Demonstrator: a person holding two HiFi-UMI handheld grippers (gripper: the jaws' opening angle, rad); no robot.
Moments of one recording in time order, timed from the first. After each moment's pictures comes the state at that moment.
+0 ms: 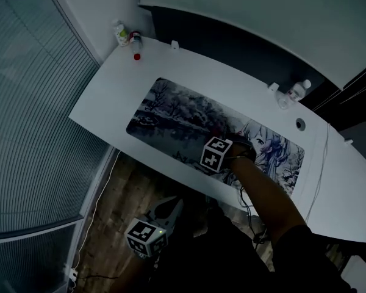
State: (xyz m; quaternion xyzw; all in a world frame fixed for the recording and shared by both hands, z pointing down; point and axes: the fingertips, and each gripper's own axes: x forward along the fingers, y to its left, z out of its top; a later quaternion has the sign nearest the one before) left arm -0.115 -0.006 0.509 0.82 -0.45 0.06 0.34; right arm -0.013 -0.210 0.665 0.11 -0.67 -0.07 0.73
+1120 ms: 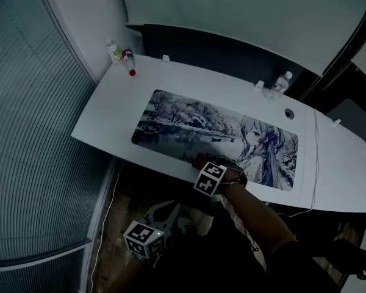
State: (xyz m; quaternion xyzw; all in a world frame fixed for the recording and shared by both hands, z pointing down) left arm -0.172 0.035 0.500 0.87 -0.39 0.08 0.31; right arm -0.075 -0.091 0.654 0.18 -0.73 0.02 0.66
